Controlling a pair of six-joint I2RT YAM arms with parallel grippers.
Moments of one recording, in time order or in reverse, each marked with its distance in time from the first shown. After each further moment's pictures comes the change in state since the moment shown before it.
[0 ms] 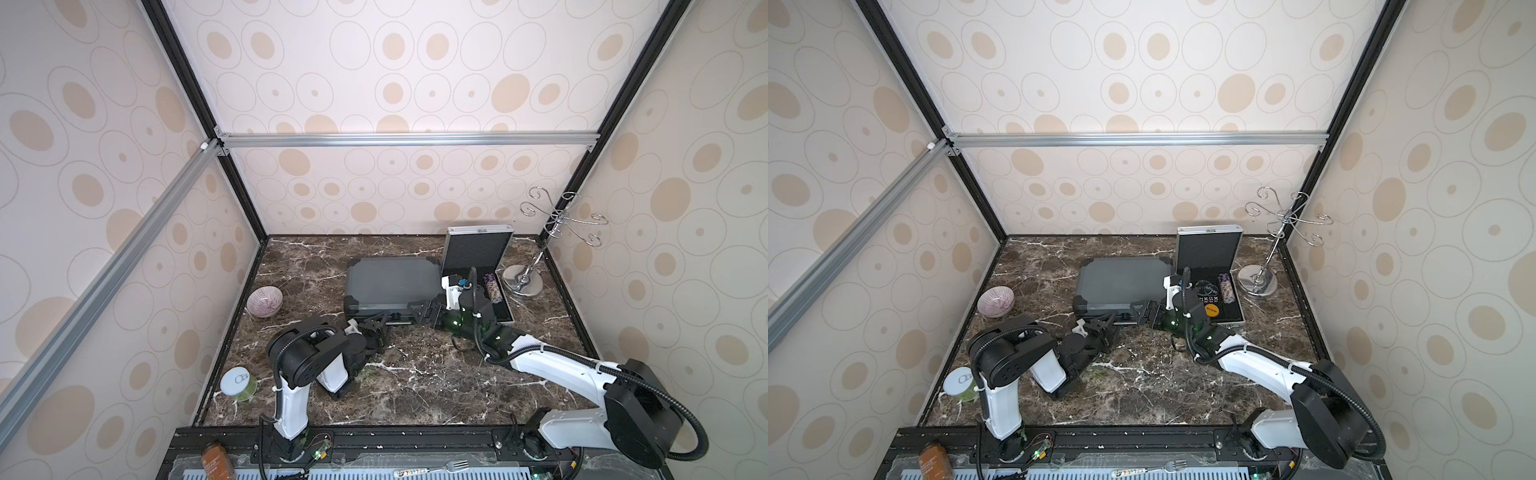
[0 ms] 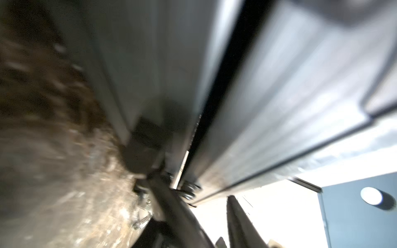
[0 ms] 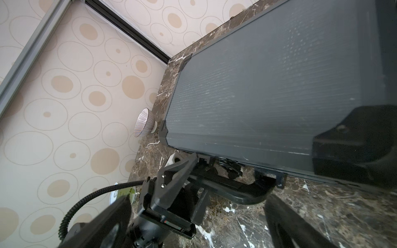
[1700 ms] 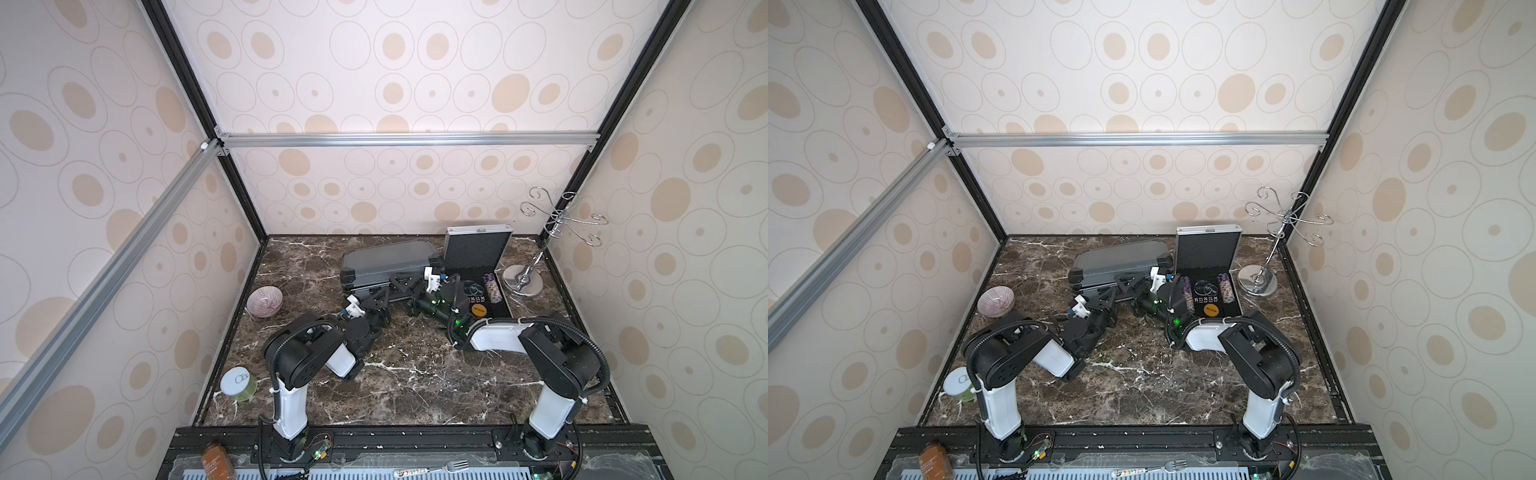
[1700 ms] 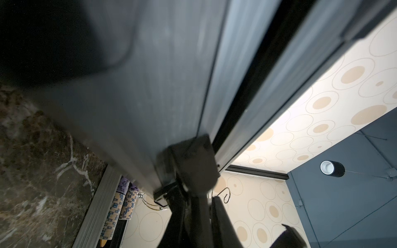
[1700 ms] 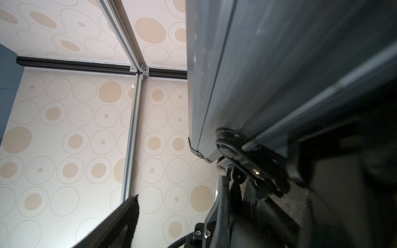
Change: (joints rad) left arm 0.028 -0.024 0.184 0.004 -0.110 0.155; right arm -0.003 0.467 0.130 0.710 -0.126 0.665
